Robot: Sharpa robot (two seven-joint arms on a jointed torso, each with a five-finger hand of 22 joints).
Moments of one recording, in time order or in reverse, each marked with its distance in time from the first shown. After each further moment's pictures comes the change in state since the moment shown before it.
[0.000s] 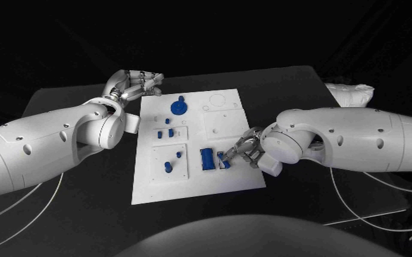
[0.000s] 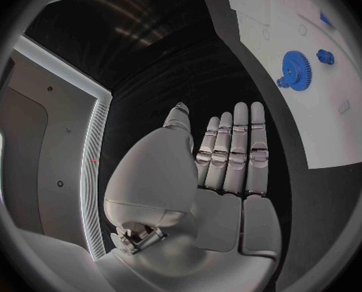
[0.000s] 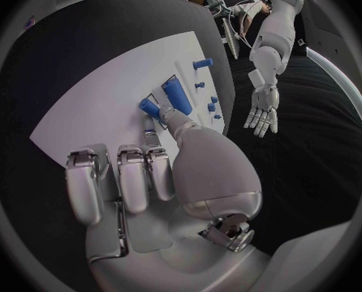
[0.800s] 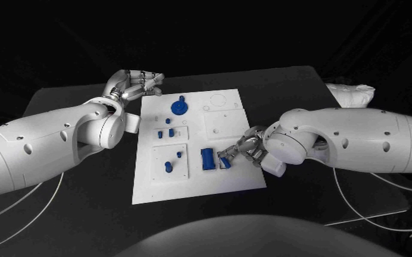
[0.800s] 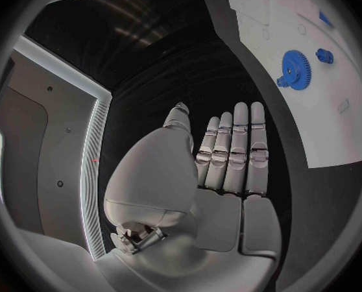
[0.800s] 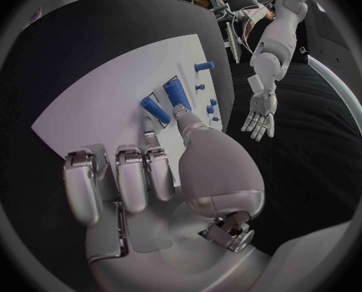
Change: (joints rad) left arm 0.000 -0.001 0.000 -0.001 0.000 0.000 -0.001; left_hand 0.000 0.000 0.000 0.000 0.000 0.000 0.000 0.000 0.001 0.000 0.000 0.000 0.000 0.000 0.000 0.000 0.000 0.000 0.000 0.000 0.000 0.000; right arm 0.002 -0.020 0.002 0.019 -0.066 0.017 0.000; right_hand -0.097 -0.012 -0.096 0.062 -0.043 -0.038 0.012 0.018 -0.013 0.000 0.014 0.000 0.000 0.000 0.021 0.000 0.001 0.000 0.001 0.025 0.000 0.000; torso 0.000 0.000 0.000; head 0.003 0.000
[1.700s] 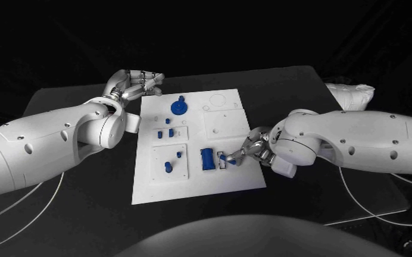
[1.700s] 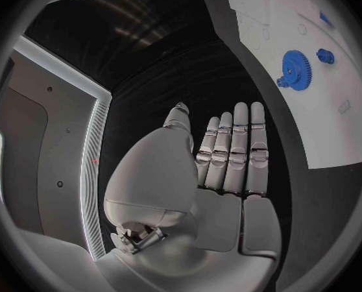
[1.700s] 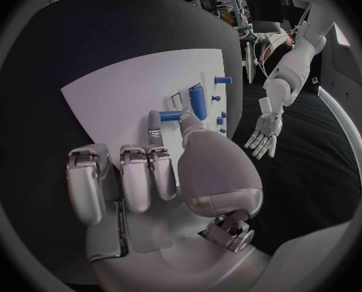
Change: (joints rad) left arm 0.000 0.005 0.000 -0.006 0.000 0.002 -0.001; left_hand 0.000 0.000 0.000 0.000 0.000 0.000 0.000 0.000 0.000 0.000 0.000 0.000 0.000 0.000 0.000 0.000 -0.001 0.000 0.000 0.000 0.000 -0.002; right arm -0.002 -0.040 -0.004 0.013 -0.199 0.133 -0.038; right_hand 0.001 0.040 -0.146 0.071 -0.167 0.021 -0.086 0.373 0.300 0.000 -0.065 0.000 0.000 0.001 -0.055 0.000 0.000 0.000 0.002 -0.042 0.000 0.000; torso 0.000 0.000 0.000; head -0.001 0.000
